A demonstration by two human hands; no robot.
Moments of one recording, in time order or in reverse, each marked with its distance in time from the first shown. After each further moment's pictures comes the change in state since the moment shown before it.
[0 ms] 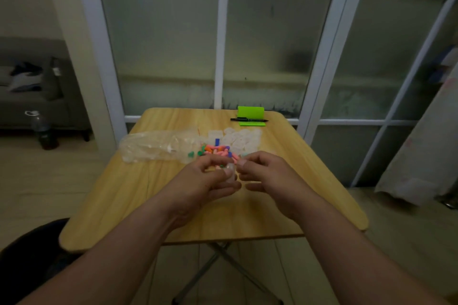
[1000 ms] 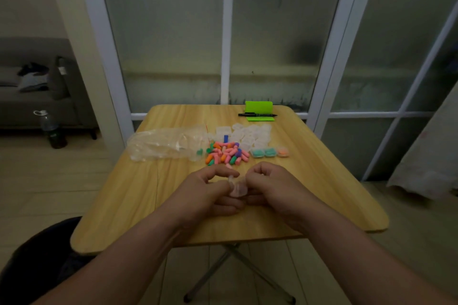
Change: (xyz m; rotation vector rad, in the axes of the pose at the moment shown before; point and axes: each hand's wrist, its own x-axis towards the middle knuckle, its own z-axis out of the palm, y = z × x) left_hand -0.011 -0.010 -0.014 0.188 0.009 -0.065; right_hand -0.005 0.009 0.020 0.042 -0.073 0.142
